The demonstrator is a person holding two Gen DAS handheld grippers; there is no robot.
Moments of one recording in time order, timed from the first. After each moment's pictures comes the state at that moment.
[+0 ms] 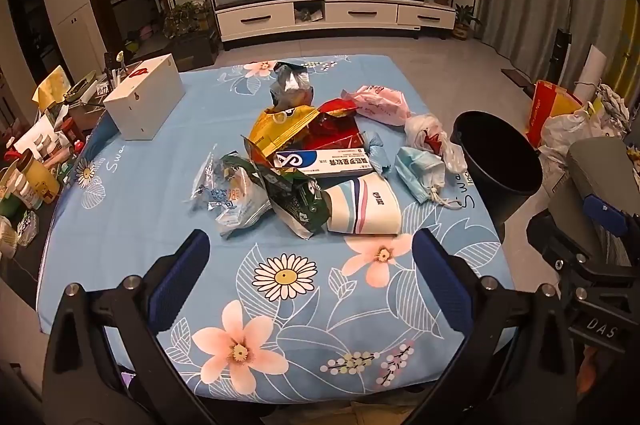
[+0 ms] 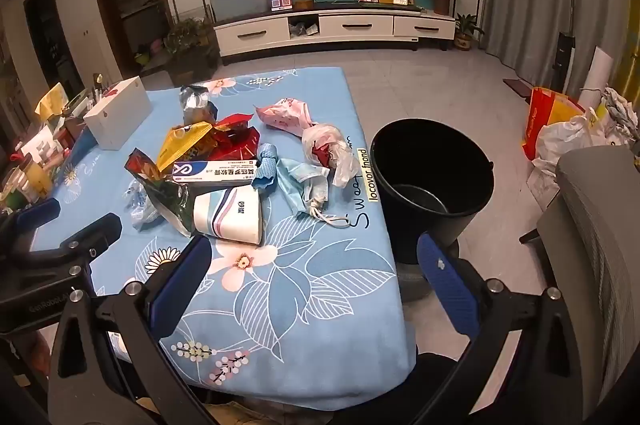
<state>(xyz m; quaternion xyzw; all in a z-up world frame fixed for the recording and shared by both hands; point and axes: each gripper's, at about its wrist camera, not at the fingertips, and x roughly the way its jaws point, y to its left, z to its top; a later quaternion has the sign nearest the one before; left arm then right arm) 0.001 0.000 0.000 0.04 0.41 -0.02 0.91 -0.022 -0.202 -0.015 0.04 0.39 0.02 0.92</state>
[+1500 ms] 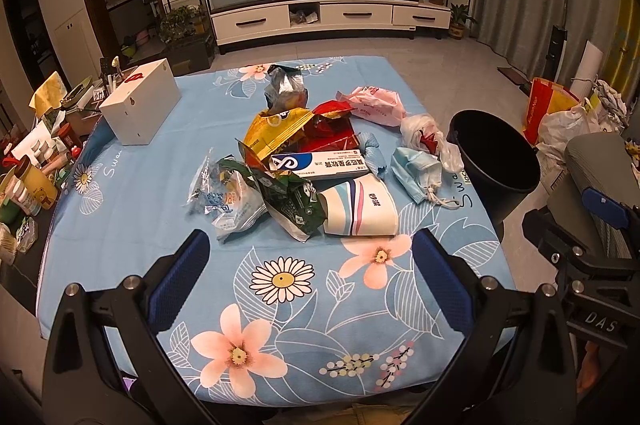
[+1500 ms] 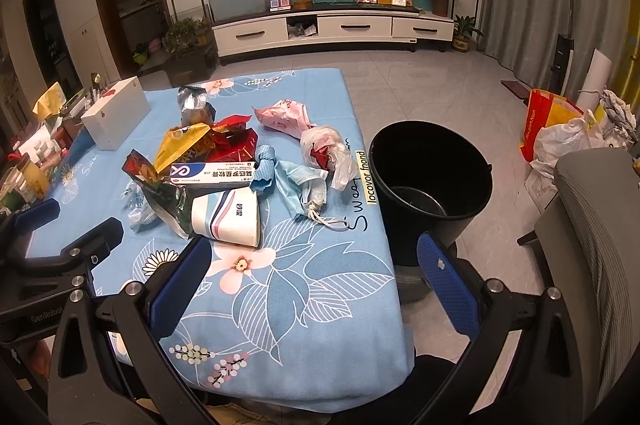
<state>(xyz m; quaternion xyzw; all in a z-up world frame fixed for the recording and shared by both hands) 0.001 -0.004 0.000 0.05 0.40 -0.02 0.91 -0.020 -0.202 -0.013 0.04 0.39 0.01 0.92</state>
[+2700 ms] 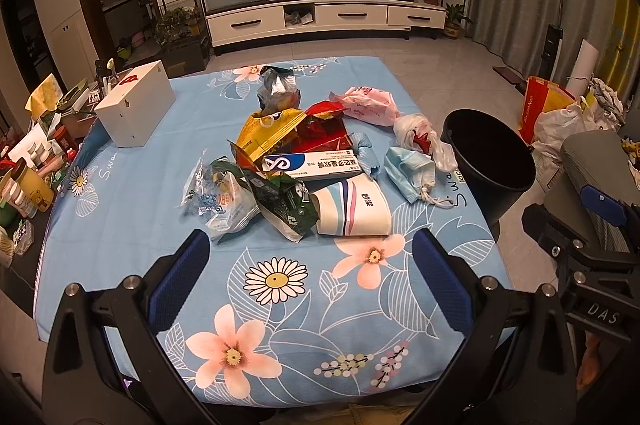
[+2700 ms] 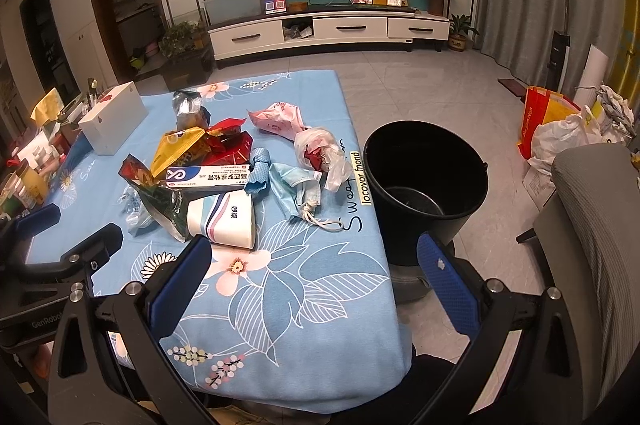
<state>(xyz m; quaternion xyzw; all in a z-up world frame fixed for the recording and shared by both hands) -0.001 -0.009 0.000 0.05 0.40 -0.03 0.91 -0.022 -0.209 -0.011 0.04 0.38 0.01 0.92</state>
